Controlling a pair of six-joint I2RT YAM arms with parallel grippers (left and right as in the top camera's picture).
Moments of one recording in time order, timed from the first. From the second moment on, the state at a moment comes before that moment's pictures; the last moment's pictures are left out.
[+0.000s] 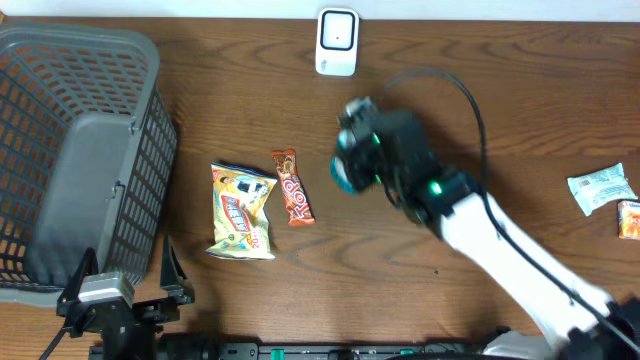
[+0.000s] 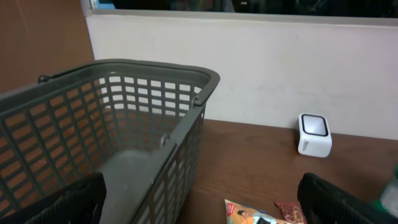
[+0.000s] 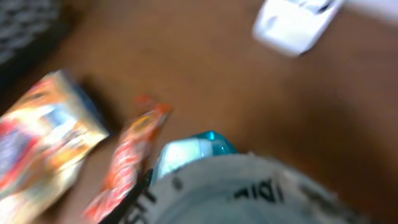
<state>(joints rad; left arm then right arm) 0.02 0.00 0.72 -0.75 -0.11 -0.05 0.59 1.51 1.13 -0.34 0.00 0.02</state>
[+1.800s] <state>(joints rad) 0.02 0.00 0.72 -0.76 -0.11 -0.05 0.28 2.57 2.26 -0.44 1.20 -0.68</state>
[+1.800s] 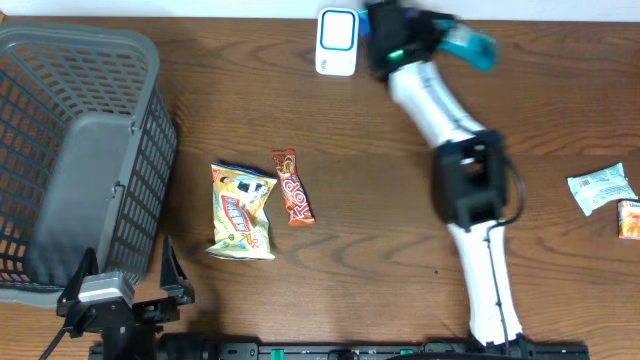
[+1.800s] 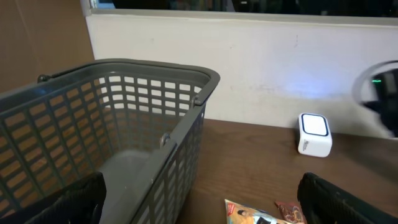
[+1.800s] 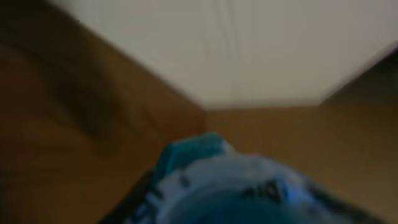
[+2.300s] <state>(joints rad) 0.02 0.00 0.72 -0.76 -0.11 -0.05 -0.23 2.55 2.14 -0.87 0.96 -0.18</state>
